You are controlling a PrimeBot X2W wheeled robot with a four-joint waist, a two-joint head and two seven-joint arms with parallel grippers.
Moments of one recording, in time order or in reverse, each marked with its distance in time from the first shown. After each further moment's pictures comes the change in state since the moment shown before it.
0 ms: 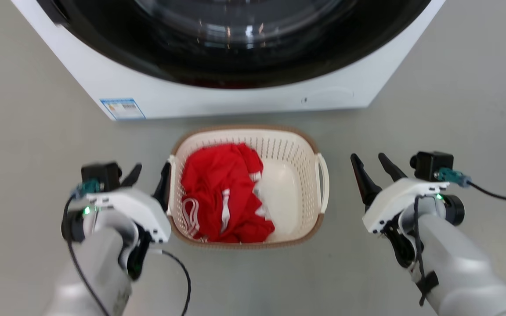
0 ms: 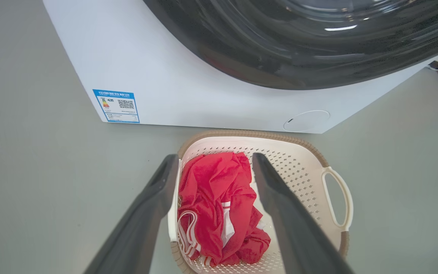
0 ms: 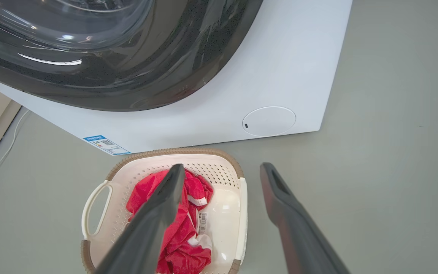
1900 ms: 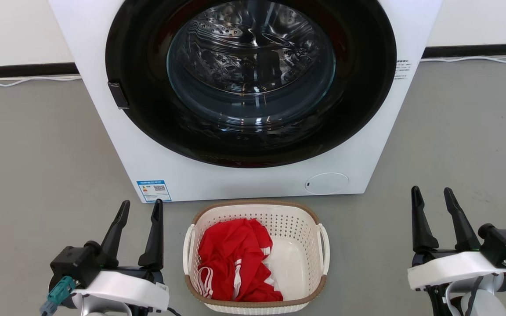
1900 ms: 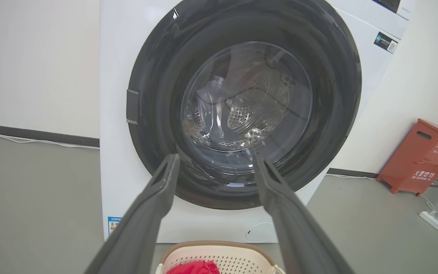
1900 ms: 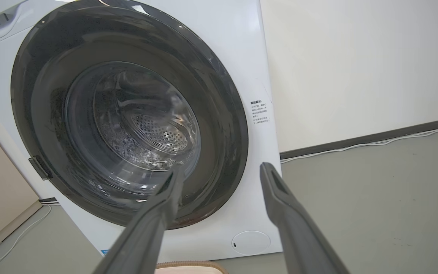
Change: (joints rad) left arm 0.607 -0.125 0.483 -0.797 0.410 -0.072 -0.004; right arm 0.593 0.078 -0.674 -0.744 -0.558 0.000 -0.003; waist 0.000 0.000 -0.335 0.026
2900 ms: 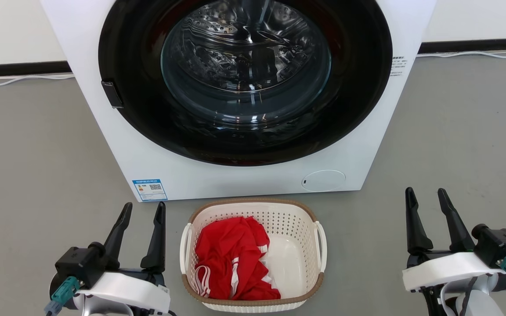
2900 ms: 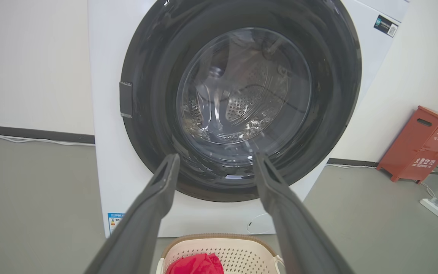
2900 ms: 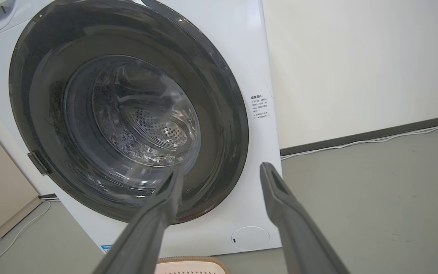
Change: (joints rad) left arm 0.000 0.005 -0.008 0.014 0.029 0.000 0.000; right arm -0.001 0.008 0.012 0.004 -0.010 0.000 0.000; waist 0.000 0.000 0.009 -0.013
